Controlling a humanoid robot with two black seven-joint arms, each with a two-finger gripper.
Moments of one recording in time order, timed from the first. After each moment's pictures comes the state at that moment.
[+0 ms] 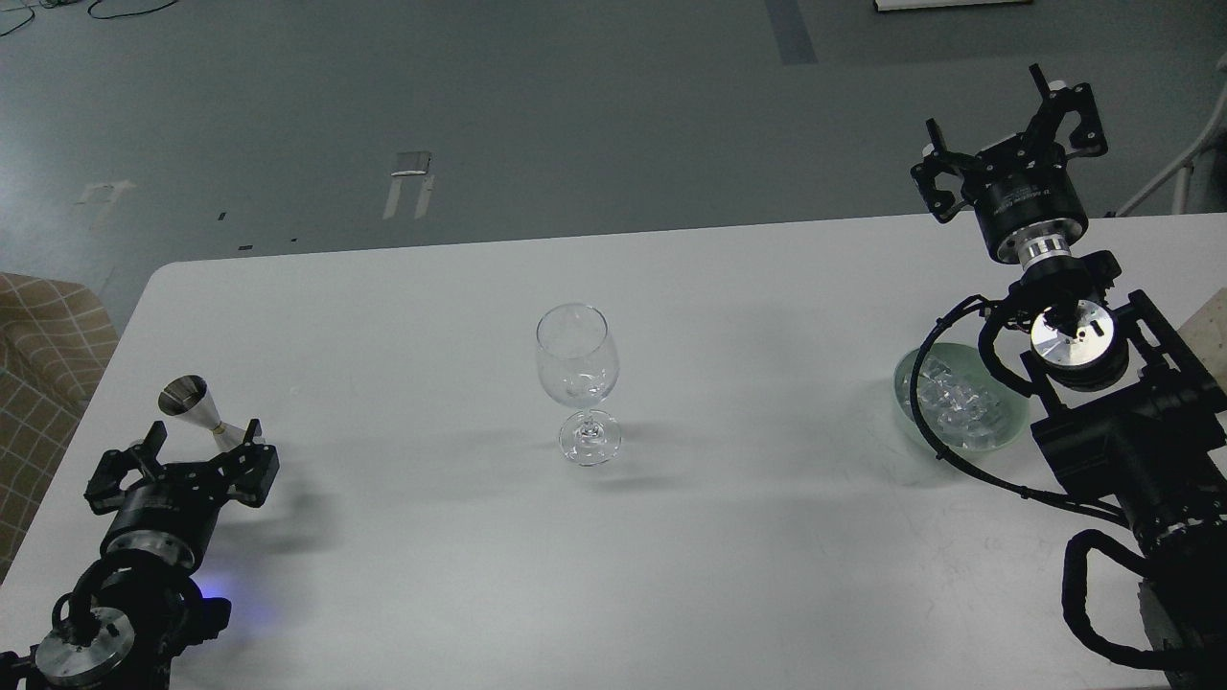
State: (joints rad) left arm 0.10 0.06 -1.87 -1.28 -0.07 -0.04 0.18; right arm 0.66 -0.08 1.48 0.65 -0.33 0.37 0.17
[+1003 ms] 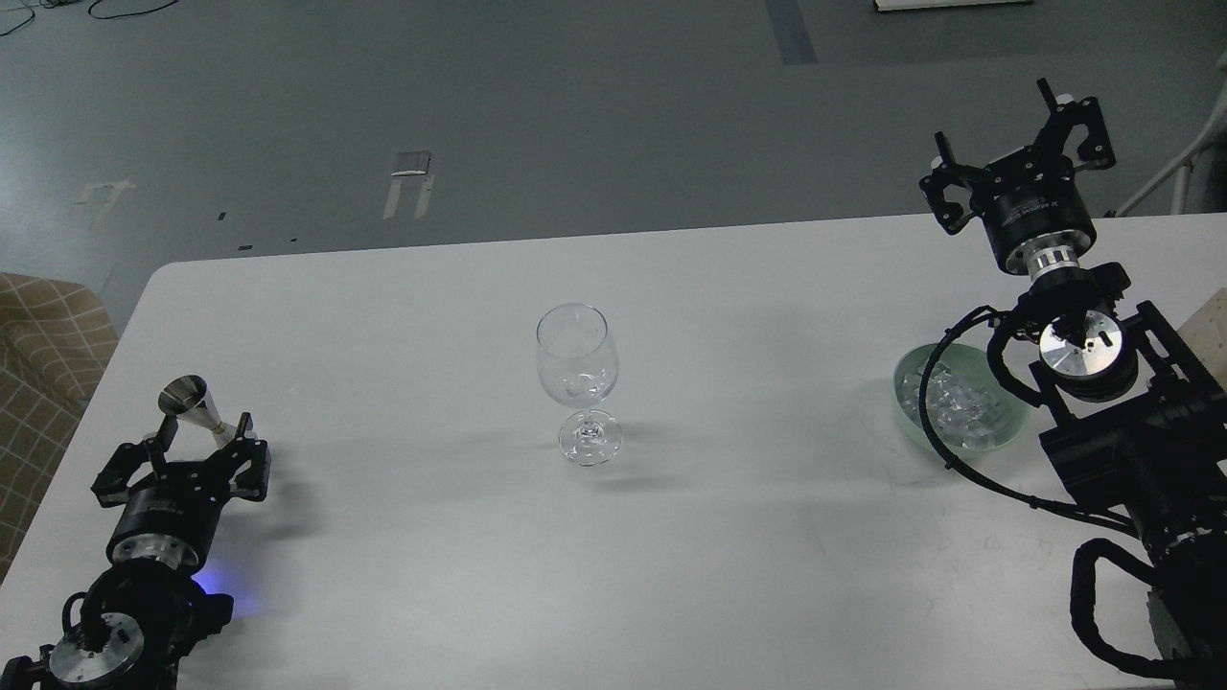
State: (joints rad) left arm 0.06 0.07 -1.86 -1.12 -0.07 -0.21 0.18; right arm 0.64 -0.10 1.49 0.65 -0.33 0.37 0.17
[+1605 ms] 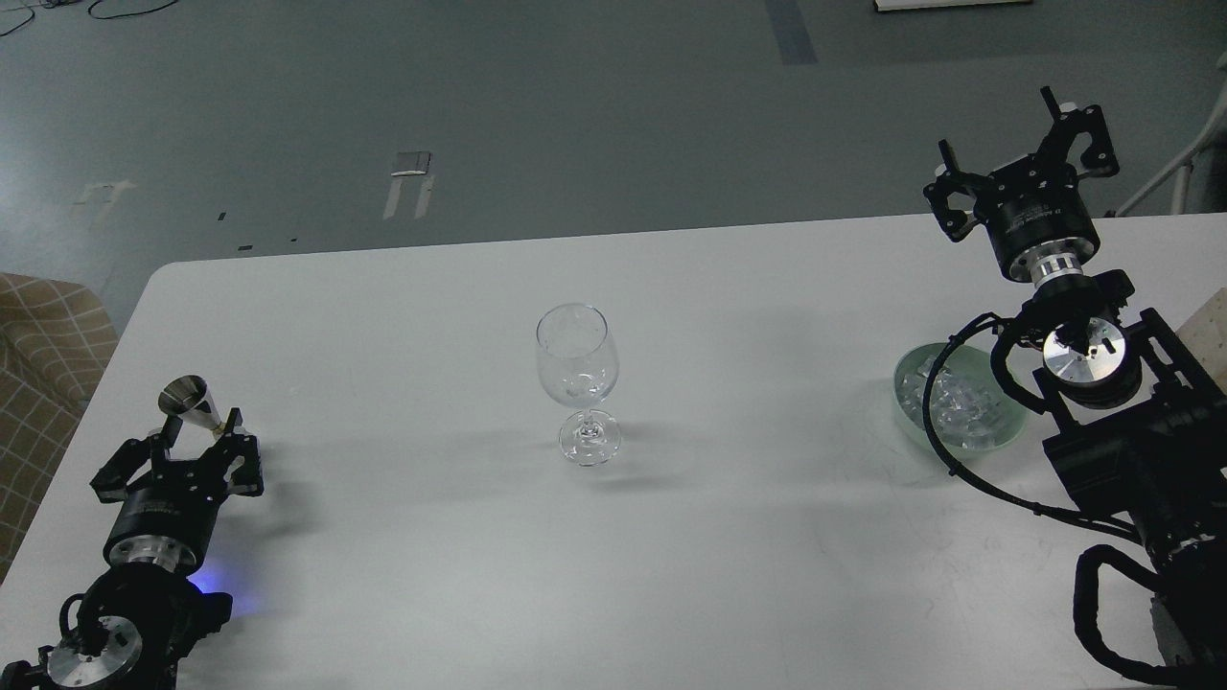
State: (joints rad) left arm 0.06 0.07 -1.87 -1.12 -0.07 -0.23 0.18; right arm 0.62 -0.10 1.49 0.65 -0.33 0.38 0.17
